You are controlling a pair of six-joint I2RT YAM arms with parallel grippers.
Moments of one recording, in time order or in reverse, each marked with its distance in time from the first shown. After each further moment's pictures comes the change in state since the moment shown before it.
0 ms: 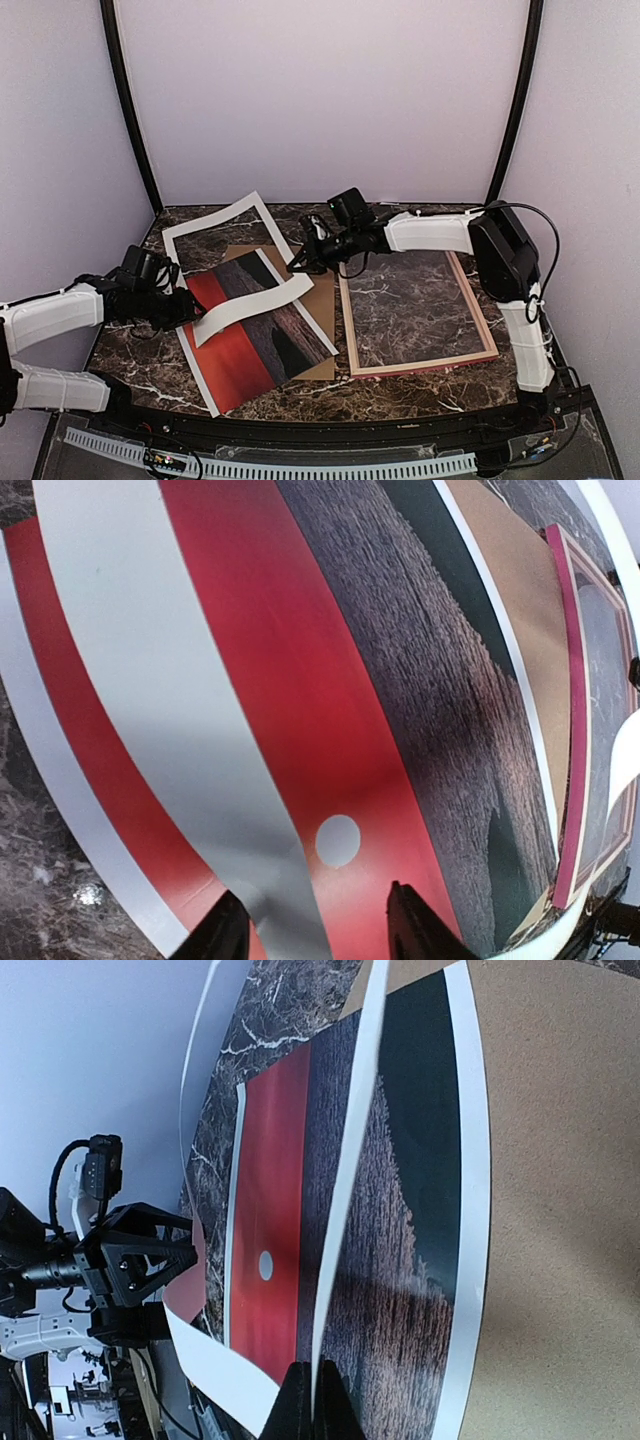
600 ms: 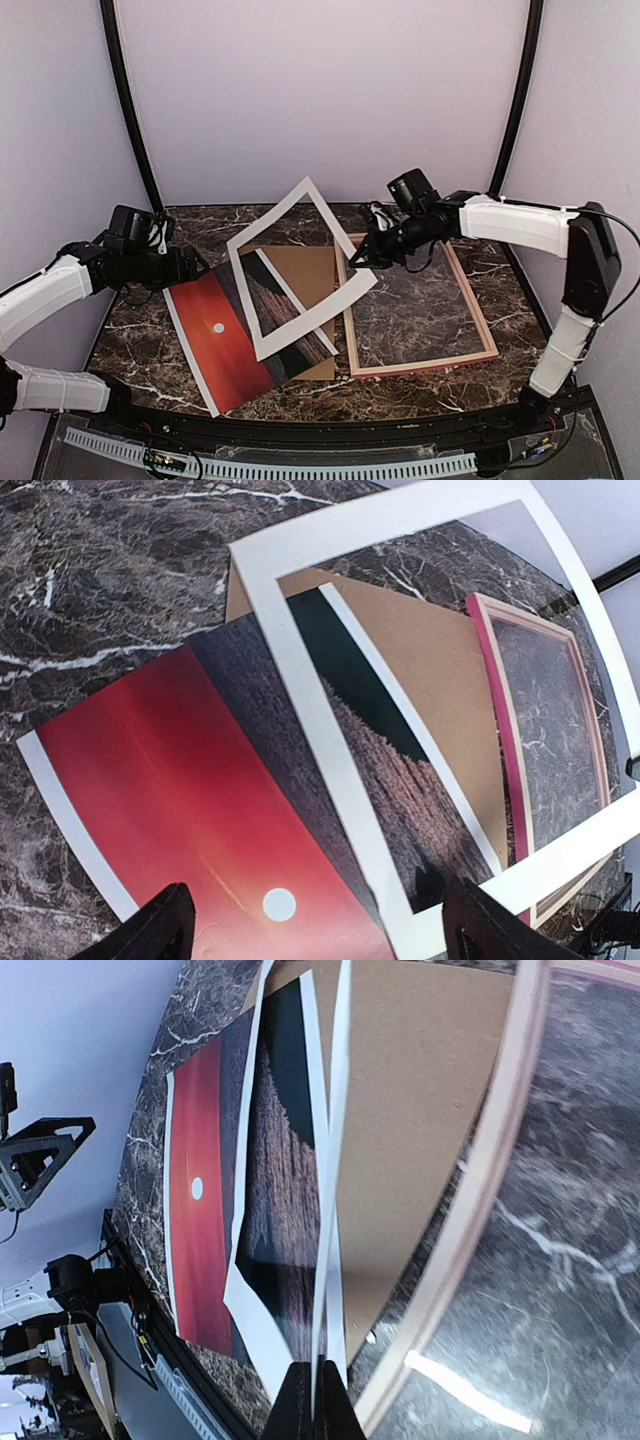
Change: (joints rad) left arm 0.000 -0.011 0.269 -0.122 -0.067 0.127; right arm -0.103 -0.455 -0.317 -0.319 0.178 -0.178
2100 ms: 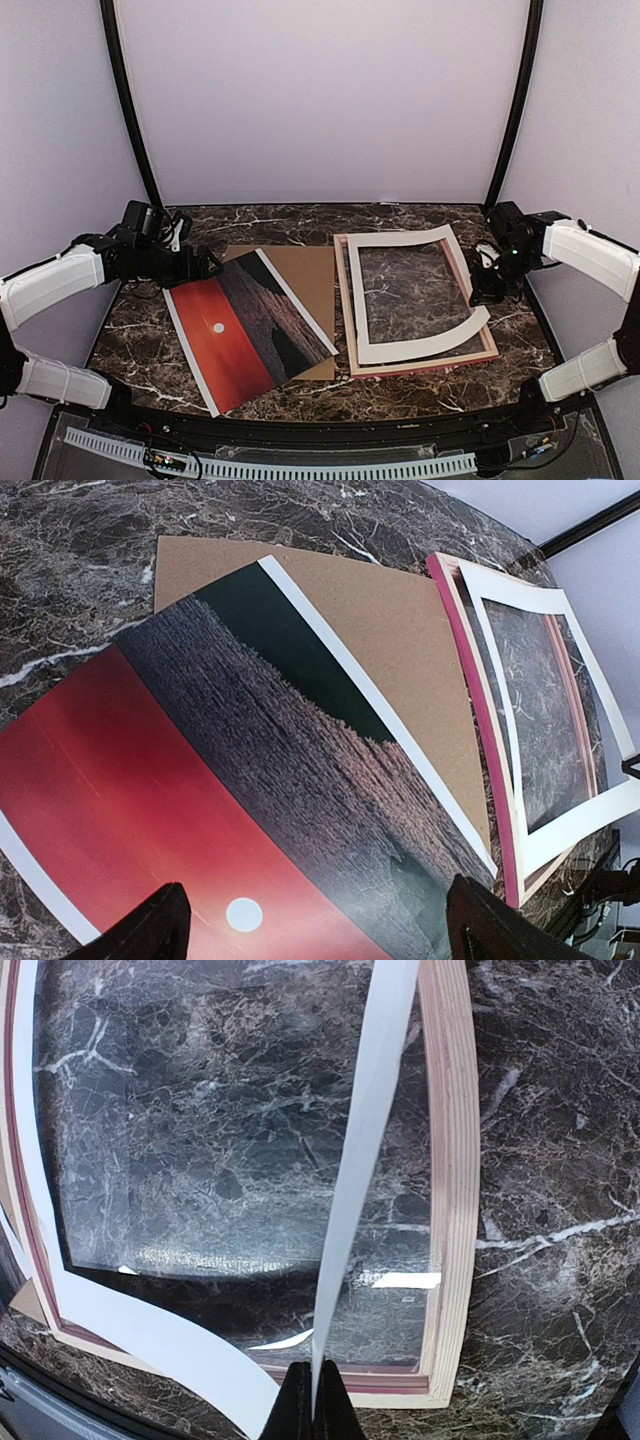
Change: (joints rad) left arm -0.010 0.120 0.048 0.040 0.127 0.061; right arm -0.424 -0.472 -0.416 -0.509 0.369 -0.254
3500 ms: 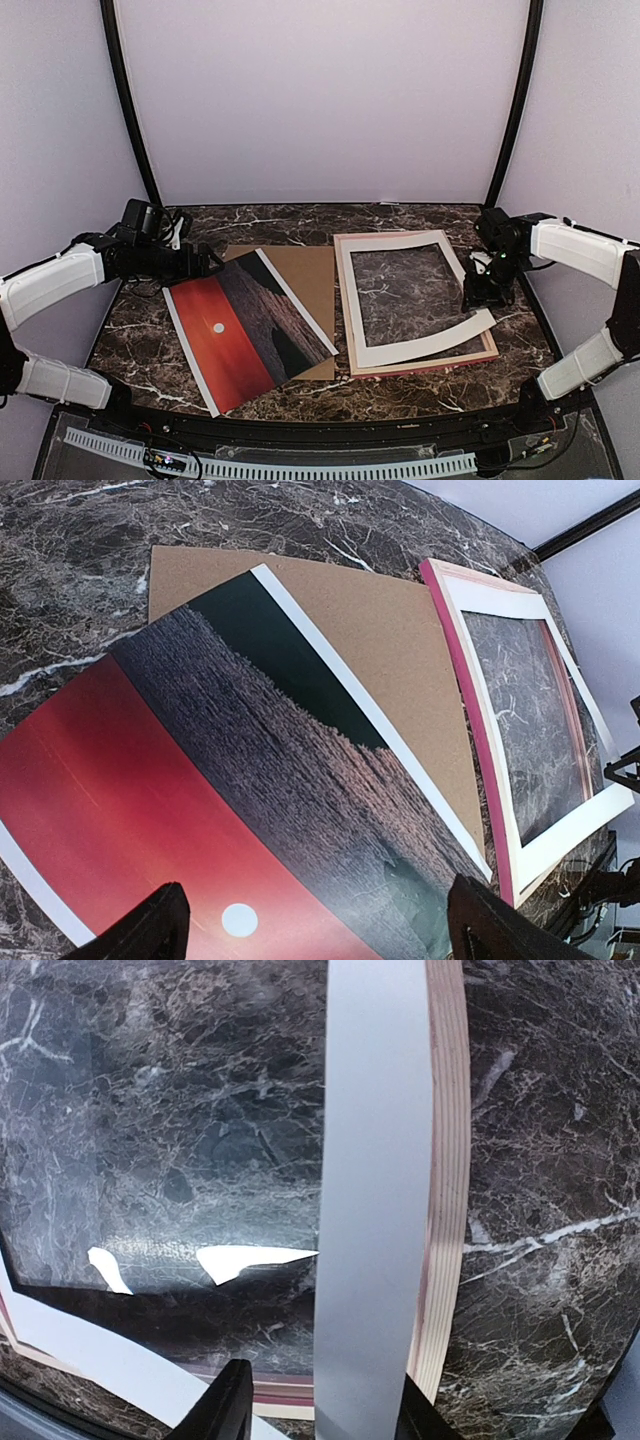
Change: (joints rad) left arm 0.000 0.004 0.011 0.009 0.006 -0.001; right arm 0.037 0.087 0.000 0.005 0.080 0.003
